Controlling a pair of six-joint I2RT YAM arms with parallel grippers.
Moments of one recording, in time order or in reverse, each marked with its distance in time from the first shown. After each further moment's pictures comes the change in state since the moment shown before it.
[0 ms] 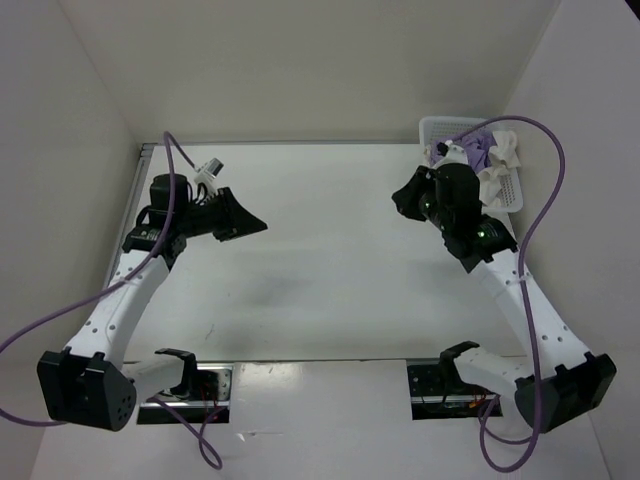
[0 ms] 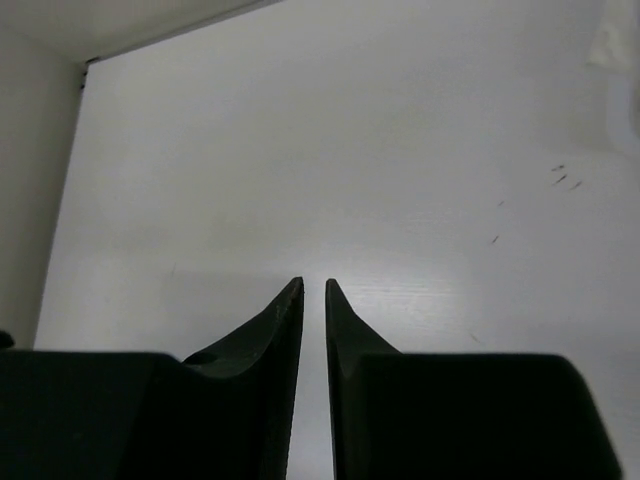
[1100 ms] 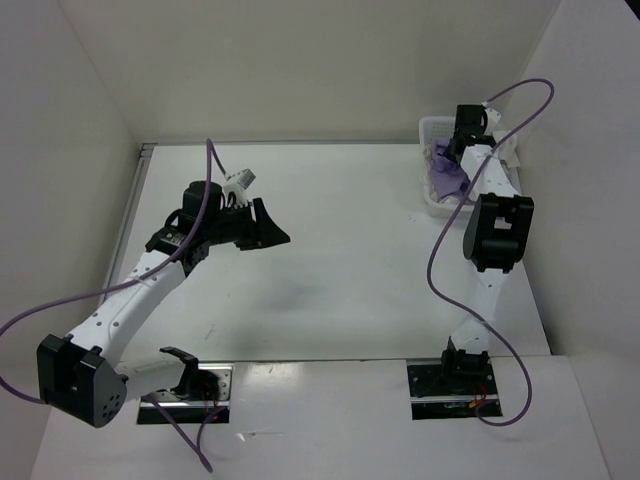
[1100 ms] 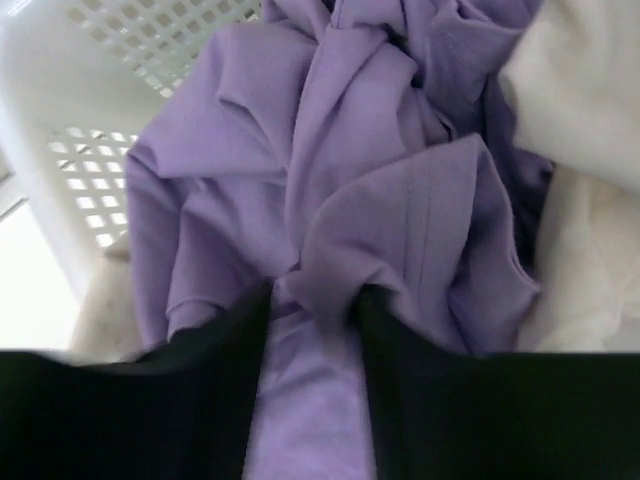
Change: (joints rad) left arm -0.221 0.036 -0.018 0.014 -0.212 0.061; right arm -0.457 1.102 0.800 -0.002 0.289 -0.090
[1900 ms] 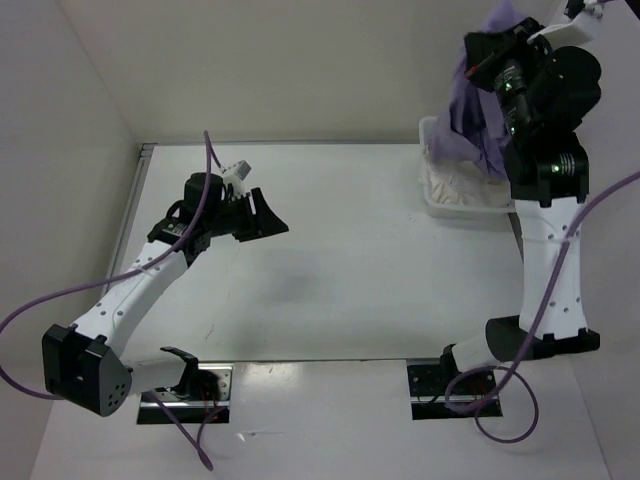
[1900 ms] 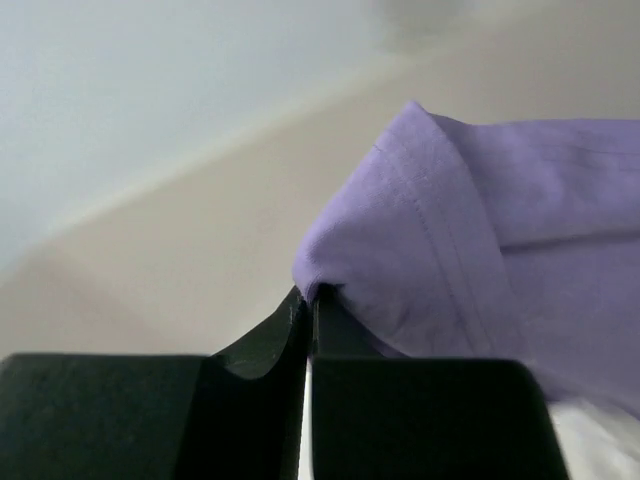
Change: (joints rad) left arm 0.016 0.058 0.066 -0.026 -0.081 -0.033; right arm 0.176 -0.702 0.189 -0.008 -0.259 0.064
